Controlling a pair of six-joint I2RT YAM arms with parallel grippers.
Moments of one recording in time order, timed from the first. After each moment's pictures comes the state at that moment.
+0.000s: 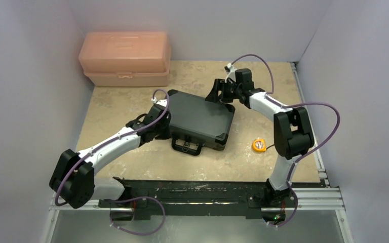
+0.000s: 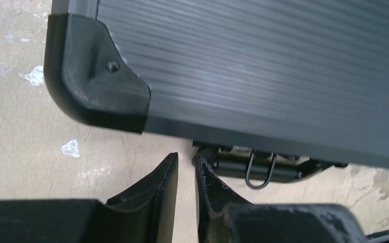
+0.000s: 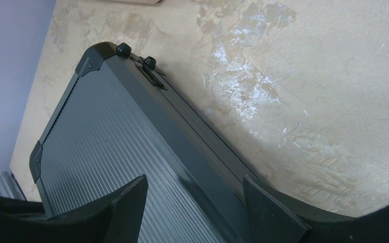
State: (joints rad) left arm -0.61 1.28 0.82 -0.46 -0.18 -0.54; right arm 0.30 1.87 1.30 -0.09 -0.50 0.36
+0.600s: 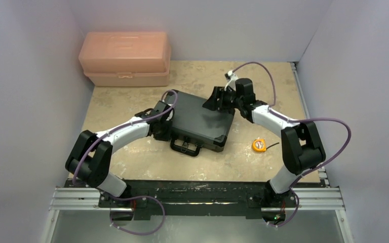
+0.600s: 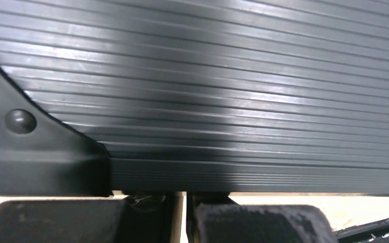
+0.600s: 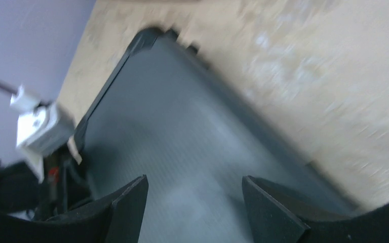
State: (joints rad) left arm -0.53 1.52 0.89 -0.49 -0.02 -0.41; right arm 0.35 1.70 1.06 0.13 -0.44 0.42
